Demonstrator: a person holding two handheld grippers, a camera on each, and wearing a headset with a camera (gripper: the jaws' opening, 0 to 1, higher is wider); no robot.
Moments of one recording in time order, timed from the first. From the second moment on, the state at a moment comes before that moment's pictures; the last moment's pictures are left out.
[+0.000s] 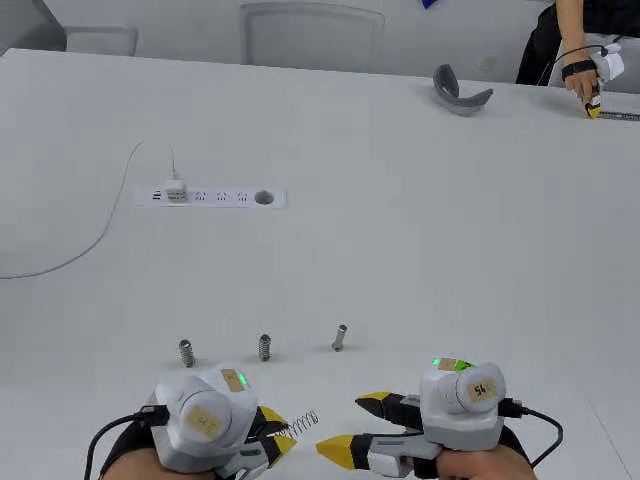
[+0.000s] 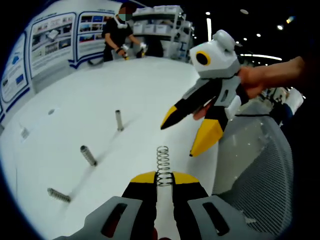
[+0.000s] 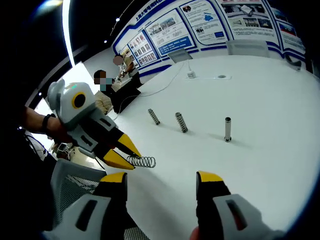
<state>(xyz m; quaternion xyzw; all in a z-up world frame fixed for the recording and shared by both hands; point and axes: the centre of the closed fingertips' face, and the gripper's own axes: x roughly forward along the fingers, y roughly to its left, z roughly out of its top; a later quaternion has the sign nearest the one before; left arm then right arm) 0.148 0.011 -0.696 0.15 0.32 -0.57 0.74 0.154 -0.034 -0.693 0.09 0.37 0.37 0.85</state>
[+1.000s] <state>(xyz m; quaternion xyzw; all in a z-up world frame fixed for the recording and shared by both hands) 0.133 -0.004 -0.685 0.17 0.28 -0.62 0.71 0.141 -0.011 -0.680 0.17 0.39 0.43 0.80</state>
